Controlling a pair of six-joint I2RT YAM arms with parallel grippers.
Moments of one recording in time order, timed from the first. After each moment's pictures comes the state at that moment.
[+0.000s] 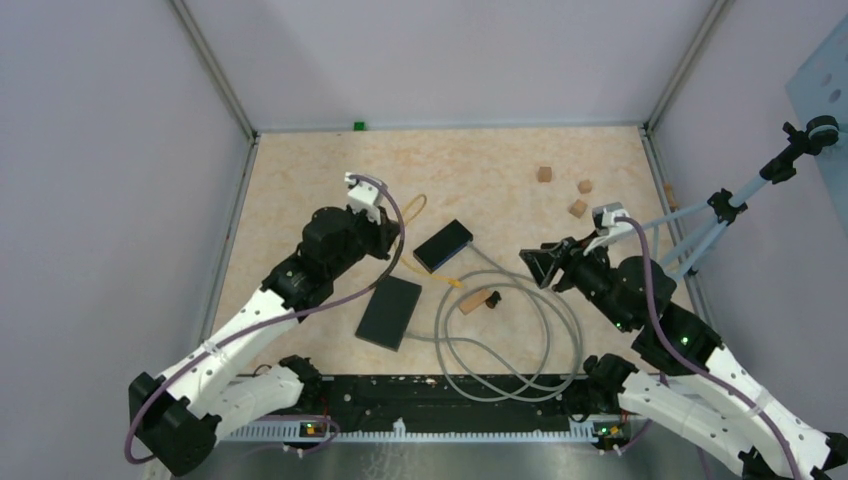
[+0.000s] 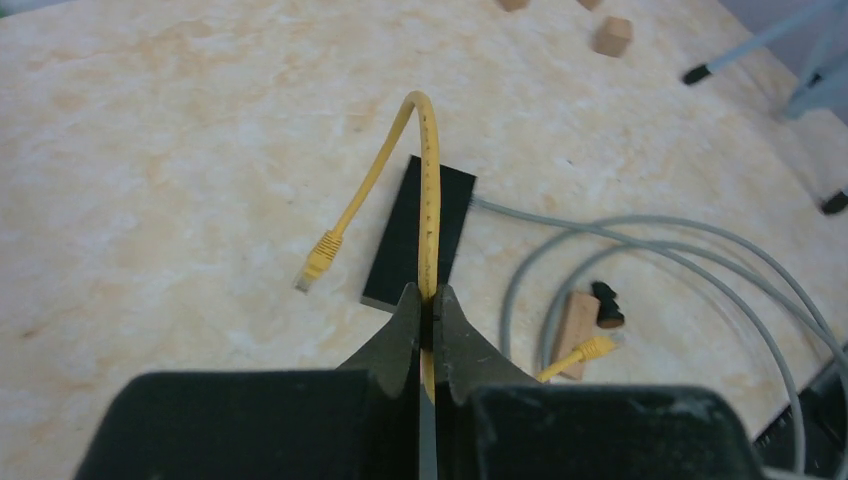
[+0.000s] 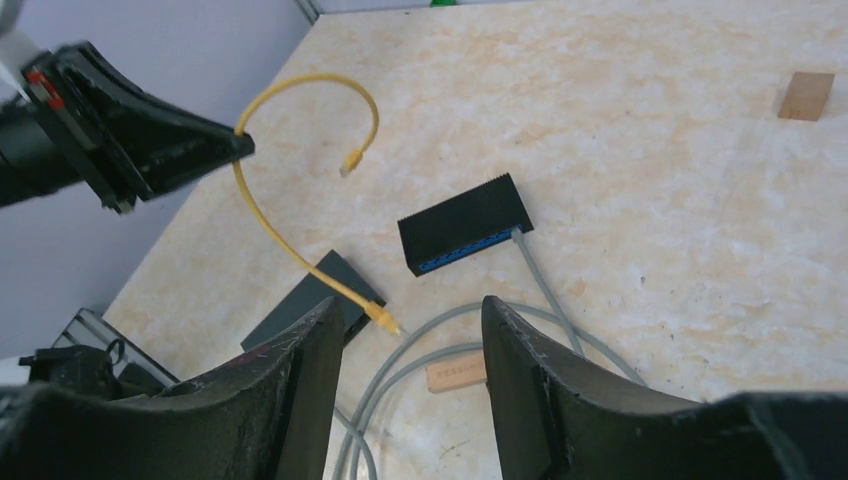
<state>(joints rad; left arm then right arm) -0.59 0.98 0.83 -0.14 0.00 -0.18 0.82 0.52 0.76 -0.41 0.25 0.42</state>
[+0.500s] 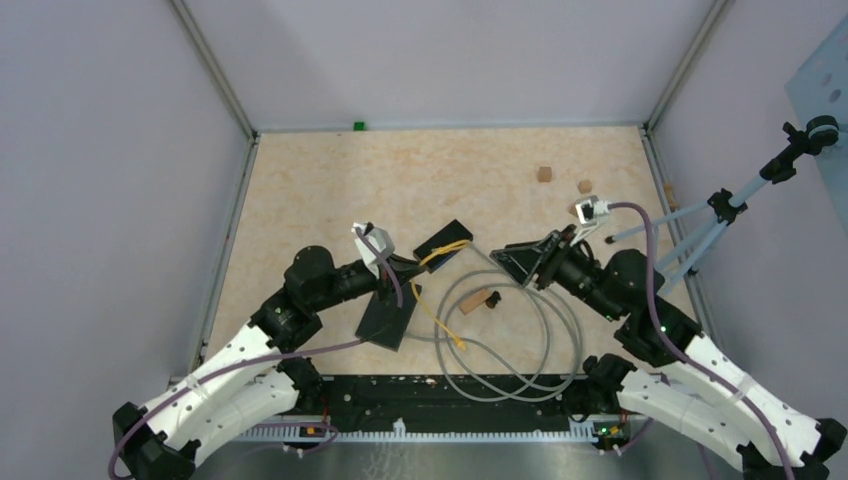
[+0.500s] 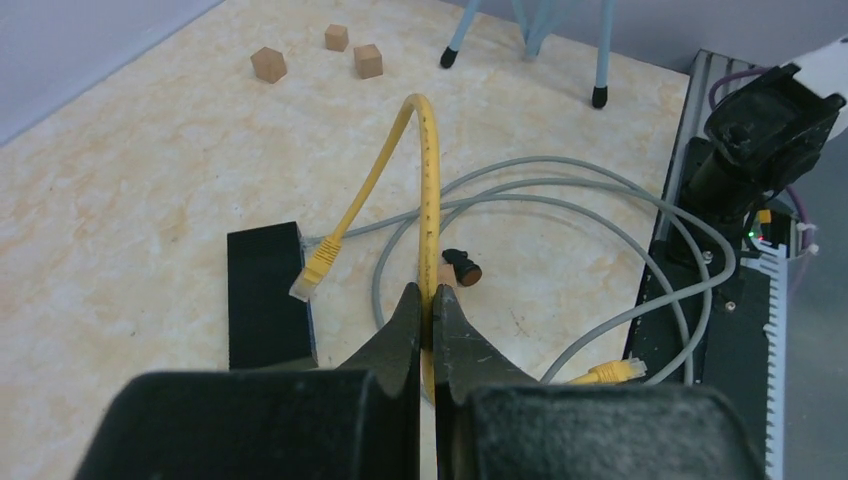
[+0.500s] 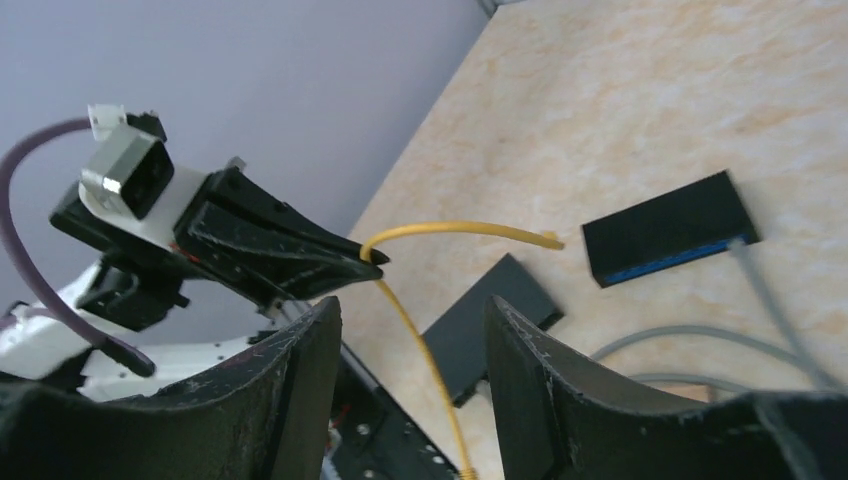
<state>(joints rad) -0.71 0.72 0.61 0.03 0.42 -0.04 0.82 0.54 0.72 -0.20 0.02 0.63</state>
